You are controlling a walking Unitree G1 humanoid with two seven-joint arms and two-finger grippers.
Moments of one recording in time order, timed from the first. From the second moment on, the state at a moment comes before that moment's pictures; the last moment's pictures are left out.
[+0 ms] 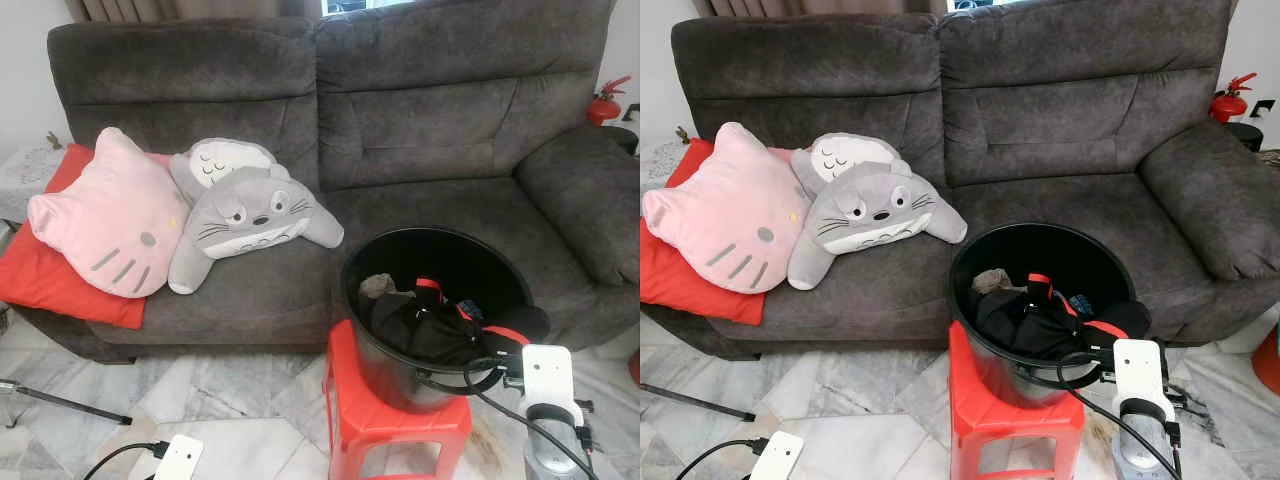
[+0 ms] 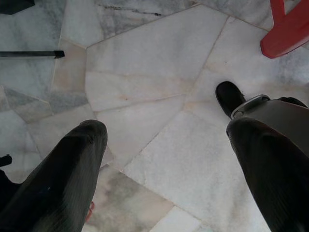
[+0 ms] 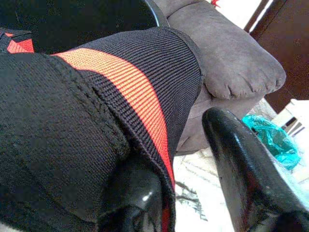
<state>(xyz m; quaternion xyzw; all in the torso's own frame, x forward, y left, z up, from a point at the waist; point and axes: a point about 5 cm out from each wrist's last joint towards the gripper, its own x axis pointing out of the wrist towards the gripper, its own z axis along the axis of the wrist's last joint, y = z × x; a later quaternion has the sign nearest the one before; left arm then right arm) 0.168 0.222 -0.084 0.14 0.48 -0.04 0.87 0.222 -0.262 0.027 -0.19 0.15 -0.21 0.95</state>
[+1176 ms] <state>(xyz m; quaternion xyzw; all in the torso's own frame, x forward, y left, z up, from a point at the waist) 0.168 0.222 -0.084 0.14 0.48 -0.04 0.87 0.231 -0.248 0.060 -0.19 0.07 -0.23 0.95</state>
